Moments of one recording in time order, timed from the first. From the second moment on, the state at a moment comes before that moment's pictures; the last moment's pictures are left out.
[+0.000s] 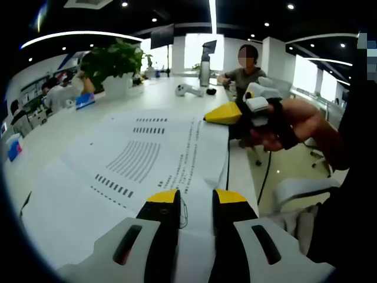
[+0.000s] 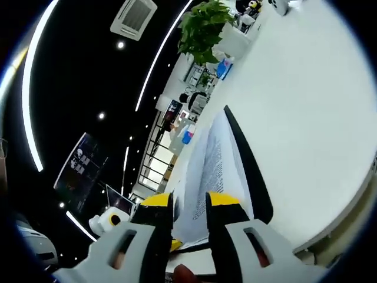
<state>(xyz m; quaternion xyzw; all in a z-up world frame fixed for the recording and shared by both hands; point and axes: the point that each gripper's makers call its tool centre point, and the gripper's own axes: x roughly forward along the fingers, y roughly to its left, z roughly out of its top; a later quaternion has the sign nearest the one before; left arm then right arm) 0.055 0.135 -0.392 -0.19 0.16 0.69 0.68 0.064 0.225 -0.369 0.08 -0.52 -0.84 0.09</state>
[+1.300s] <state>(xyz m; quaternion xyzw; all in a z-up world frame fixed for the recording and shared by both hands) 0.062 0.135 -0.391 -0.19 0.15 0.69 0.69 0.065 0.234 -0.383 0.08 -0.49 -0.87 0.04</state>
